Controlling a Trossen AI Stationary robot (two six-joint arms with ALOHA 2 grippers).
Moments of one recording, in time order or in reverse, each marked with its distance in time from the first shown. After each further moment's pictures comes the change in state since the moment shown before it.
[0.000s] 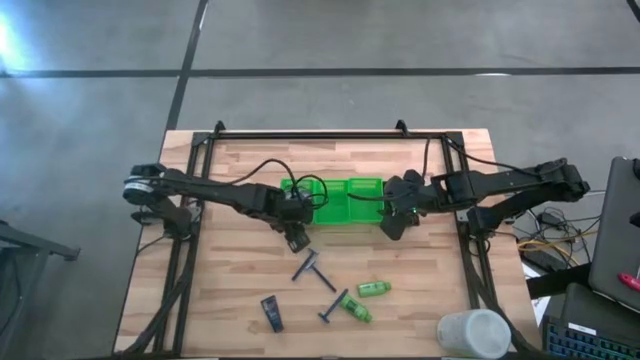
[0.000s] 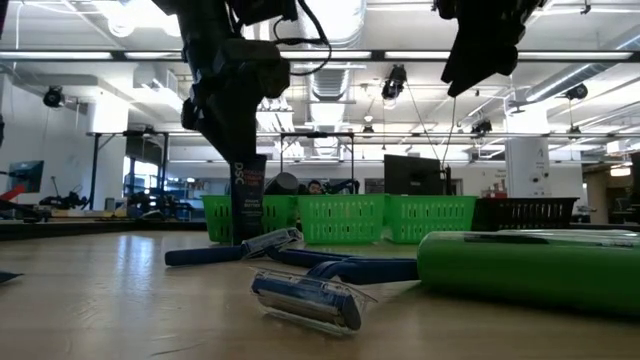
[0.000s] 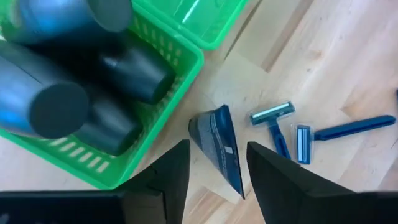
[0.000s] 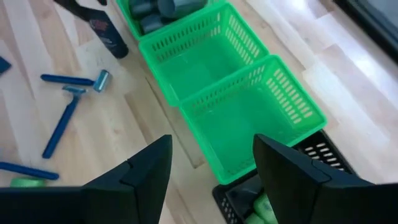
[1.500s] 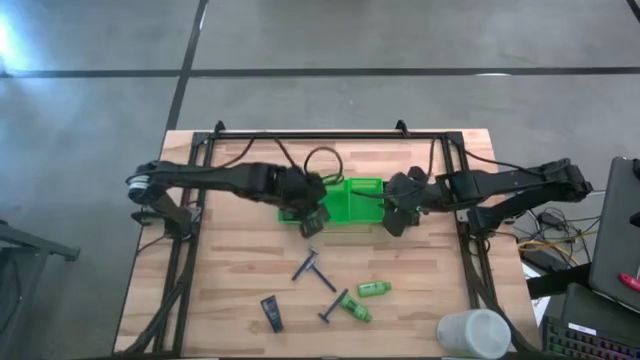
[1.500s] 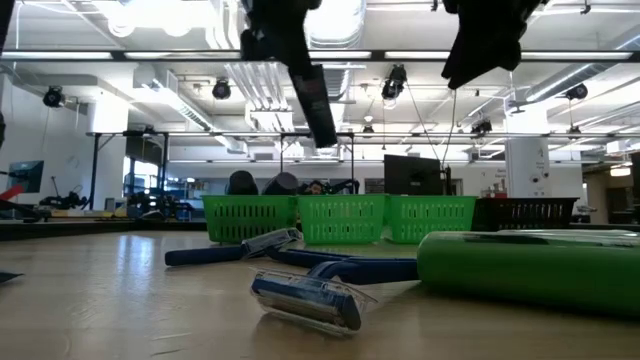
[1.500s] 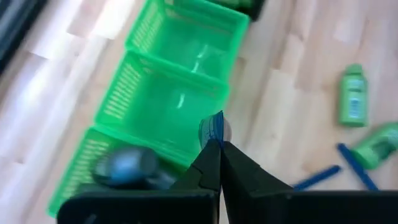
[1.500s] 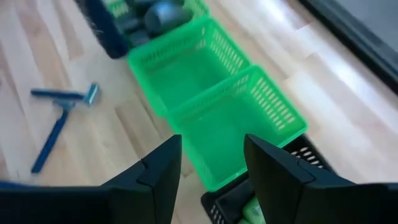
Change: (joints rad) left arm 0.043 0.042 0.406 -0.143 -0.105 0.306; right arm 0.000 -0.042 -0.008 0.002 0.063 0.016
